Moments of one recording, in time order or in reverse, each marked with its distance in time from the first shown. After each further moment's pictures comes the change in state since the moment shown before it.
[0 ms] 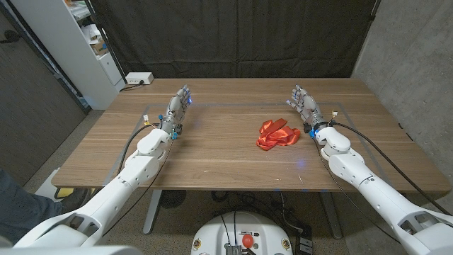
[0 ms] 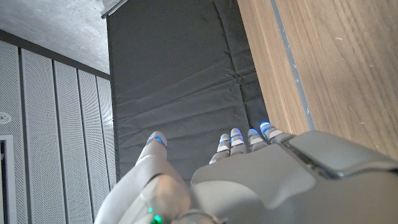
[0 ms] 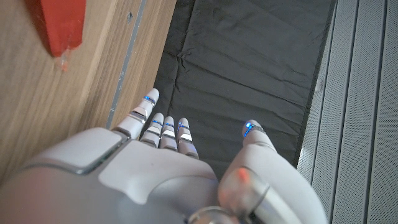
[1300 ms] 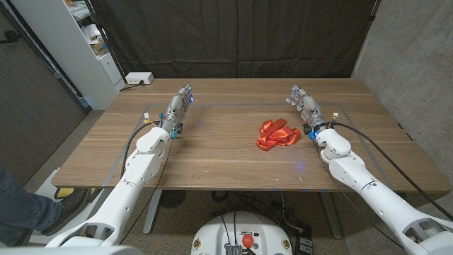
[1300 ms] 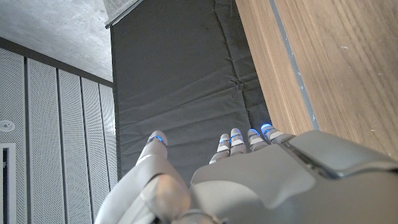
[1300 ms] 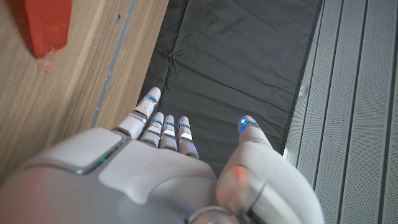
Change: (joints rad) left arm 0.053 -0.171 -0.232 -0.067 0.214 0.122 -0.143; left_hand 0.004 0.004 0.004 -0.004 0.000 0.004 0.004 0.000 0.005 0.000 0.000 0.000 0.000 -0.002 0.002 0.000 0.000 -0.014 0.014 0.000 0.000; right arm -0.042 -0.015 0.002 -0.058 -0.048 0.056 -0.020; right_hand 0.037 0.026 0.014 -0.022 -0.001 0.034 -0.045 0.008 0.000 0.045 -0.036 0.015 -0.012 0.031 -0.031 0.011 -0.031 0.038 -0.019 -0.012 0.000
